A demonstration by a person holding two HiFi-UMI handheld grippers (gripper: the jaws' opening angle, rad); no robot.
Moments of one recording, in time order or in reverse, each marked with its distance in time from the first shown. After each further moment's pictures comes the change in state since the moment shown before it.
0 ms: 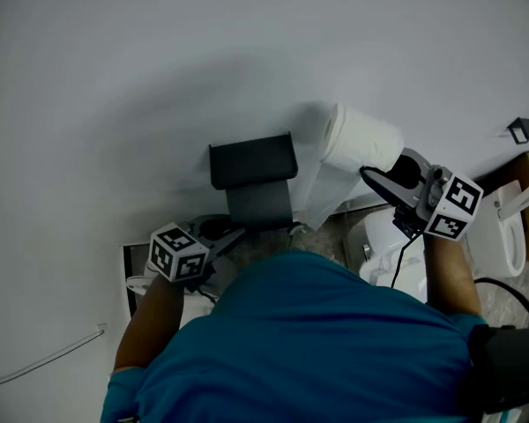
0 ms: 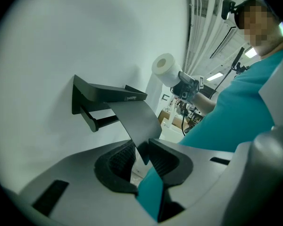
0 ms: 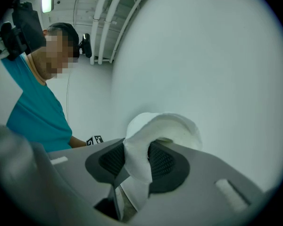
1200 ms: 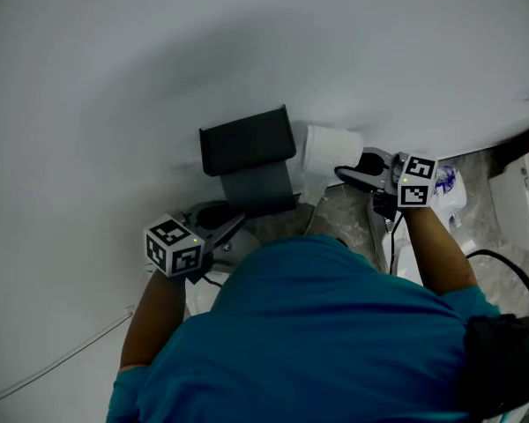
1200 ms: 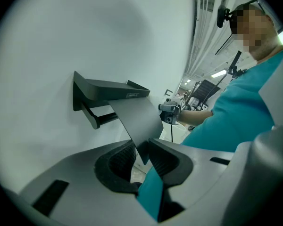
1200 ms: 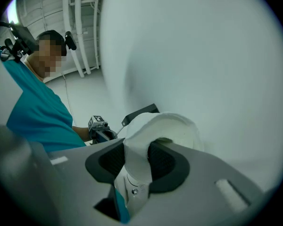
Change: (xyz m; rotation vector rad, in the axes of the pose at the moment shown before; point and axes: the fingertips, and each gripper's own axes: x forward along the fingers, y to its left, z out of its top) left arm -0.002 -0.007 0.002 -0.027 0.082 0.035; right arm 0.025 -0.031 -0.174 0.356 0.030 0.175
